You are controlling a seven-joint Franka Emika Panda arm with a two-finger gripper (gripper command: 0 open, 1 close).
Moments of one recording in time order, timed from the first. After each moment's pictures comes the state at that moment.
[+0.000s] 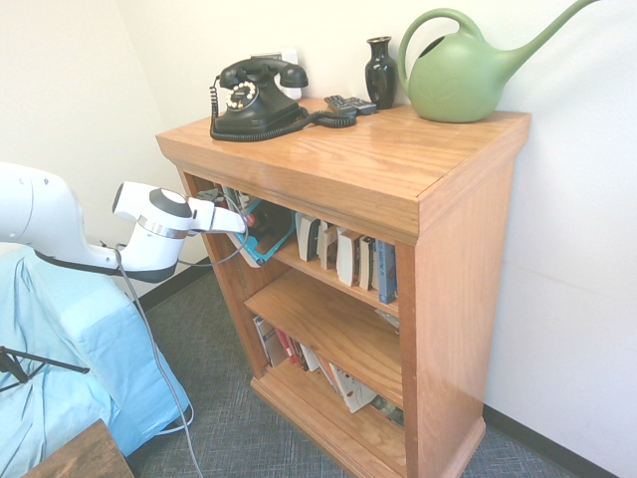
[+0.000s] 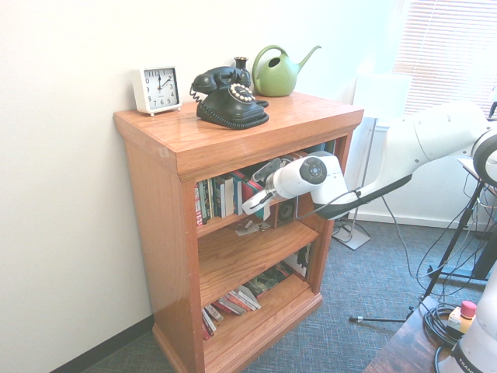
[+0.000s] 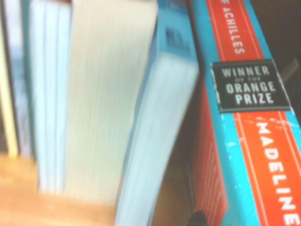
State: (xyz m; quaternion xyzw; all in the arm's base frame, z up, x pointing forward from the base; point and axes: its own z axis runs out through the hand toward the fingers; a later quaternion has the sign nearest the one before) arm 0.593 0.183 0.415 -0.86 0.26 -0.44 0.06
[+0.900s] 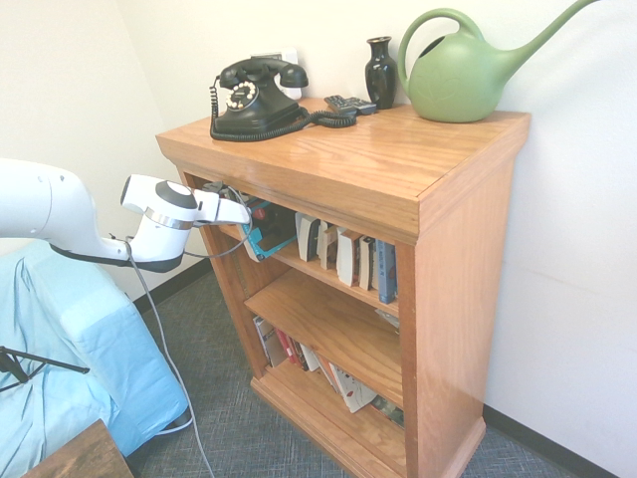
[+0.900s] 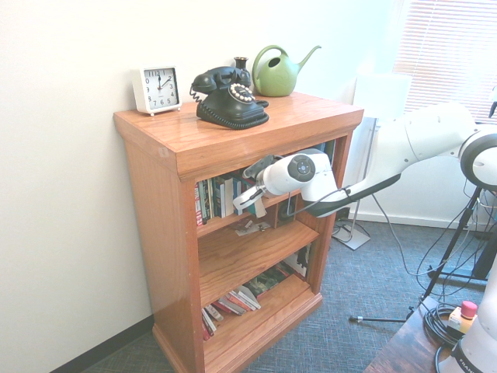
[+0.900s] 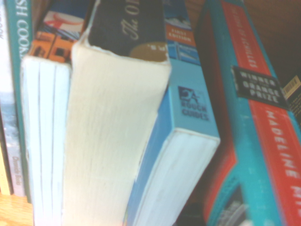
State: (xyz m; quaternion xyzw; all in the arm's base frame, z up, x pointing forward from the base) arm 0.610 0.195 0.419 -0.85 0.27 -0.44 0.06
